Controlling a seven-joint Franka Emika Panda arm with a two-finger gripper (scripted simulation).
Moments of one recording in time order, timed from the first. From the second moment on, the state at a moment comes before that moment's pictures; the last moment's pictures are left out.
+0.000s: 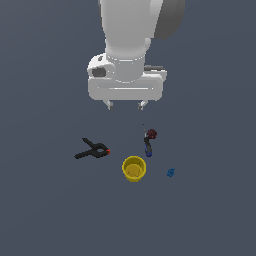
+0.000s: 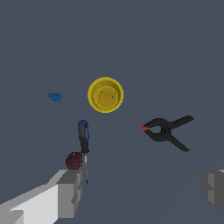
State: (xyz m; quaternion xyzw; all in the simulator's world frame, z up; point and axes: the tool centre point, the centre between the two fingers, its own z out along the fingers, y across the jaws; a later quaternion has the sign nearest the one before) arm -0.006 -0.007 0.326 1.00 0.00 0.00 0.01
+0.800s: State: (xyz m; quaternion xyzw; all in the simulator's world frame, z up) arm -0.002 -0.029 0.331 1.00 0.00 0.01 0.01
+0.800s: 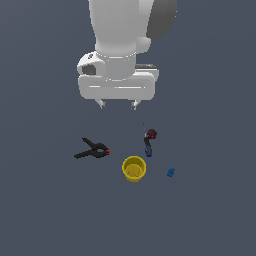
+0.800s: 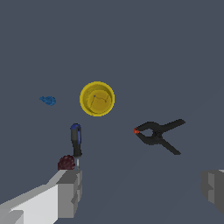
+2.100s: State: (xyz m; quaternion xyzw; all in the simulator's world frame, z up) arm -0.051 0.082 0.157 1.00 0.02 0.01 0.01
